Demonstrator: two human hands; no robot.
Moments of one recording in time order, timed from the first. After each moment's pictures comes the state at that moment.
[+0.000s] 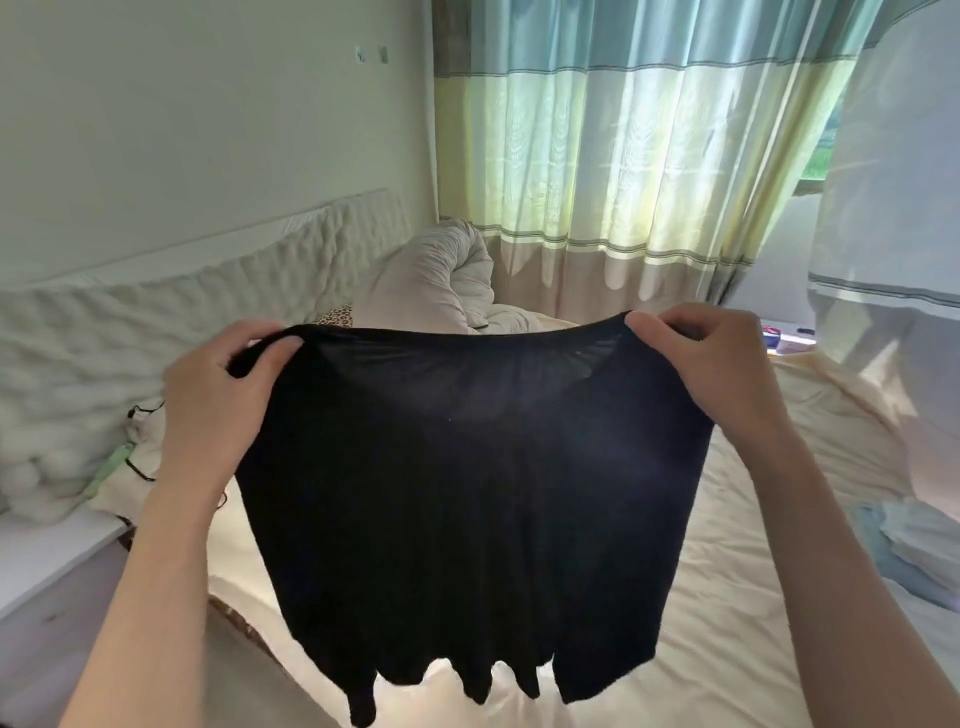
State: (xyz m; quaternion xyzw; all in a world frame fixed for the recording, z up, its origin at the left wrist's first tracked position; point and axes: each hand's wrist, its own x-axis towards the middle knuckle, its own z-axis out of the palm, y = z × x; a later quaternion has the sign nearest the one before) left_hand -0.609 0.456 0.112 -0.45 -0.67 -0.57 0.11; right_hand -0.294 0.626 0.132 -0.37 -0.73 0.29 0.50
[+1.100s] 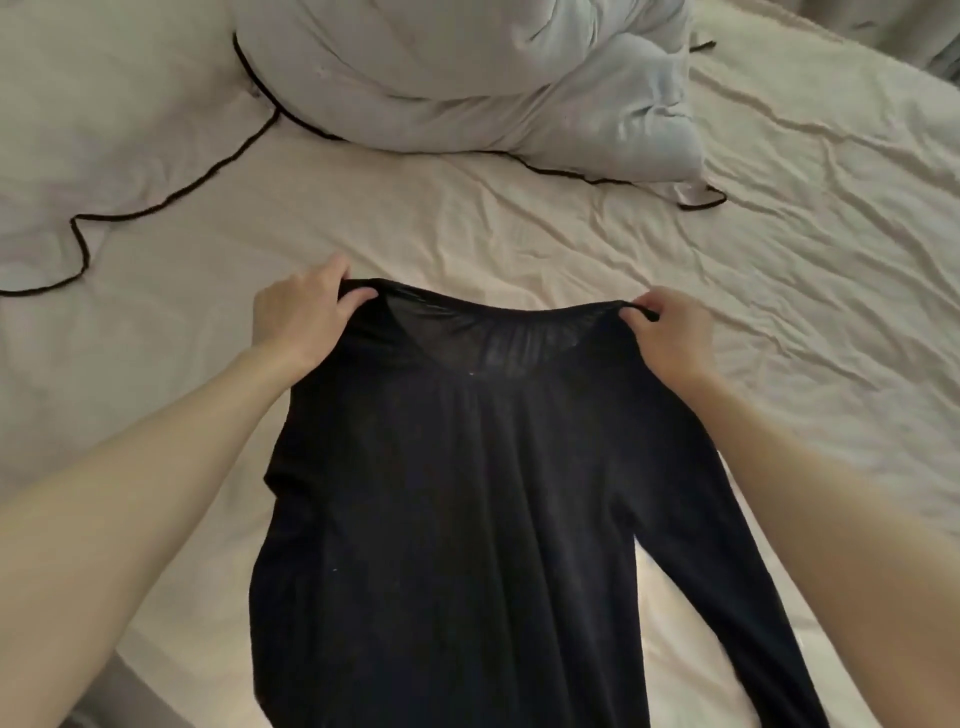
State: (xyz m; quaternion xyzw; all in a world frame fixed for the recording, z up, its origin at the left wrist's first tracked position) left_hand -0.860 0.836 -0.359 -0.50 -0.86 -0.11 -0.02; right_hand -0.557 1.002 -0.365 -0.59 -0.75 0.27 0.14
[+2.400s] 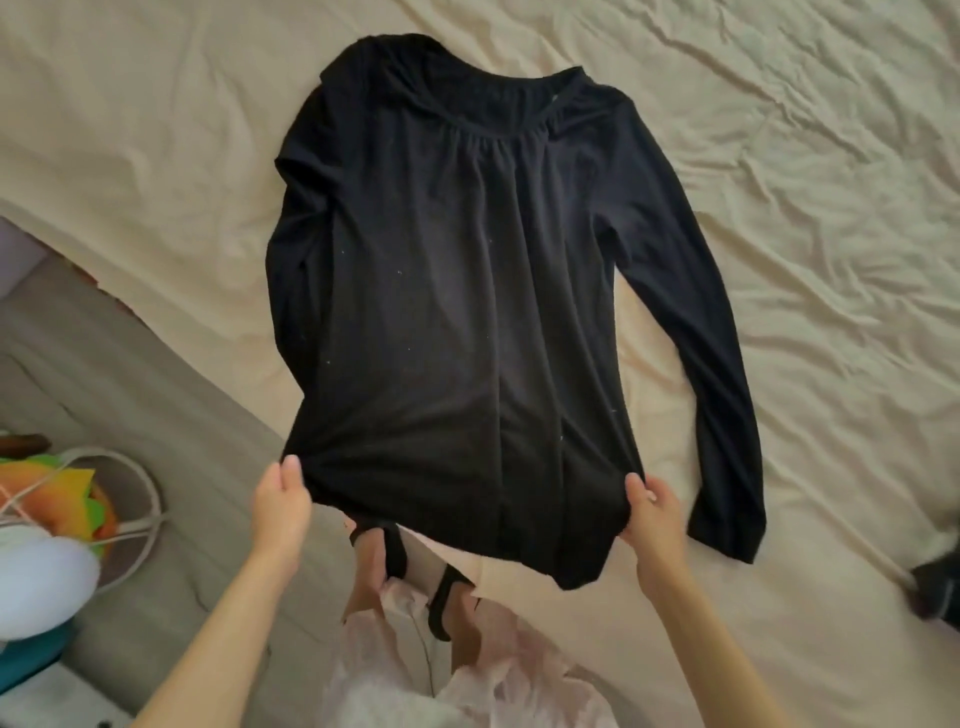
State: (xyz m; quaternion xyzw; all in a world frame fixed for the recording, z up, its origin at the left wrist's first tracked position) left_hand -0.607 0.423 -0.470 0.05 -0.88 -0.31 -0.35; right_hand -0.314 0.598 -0.439 -0.77 -0.40 0.49 0.08
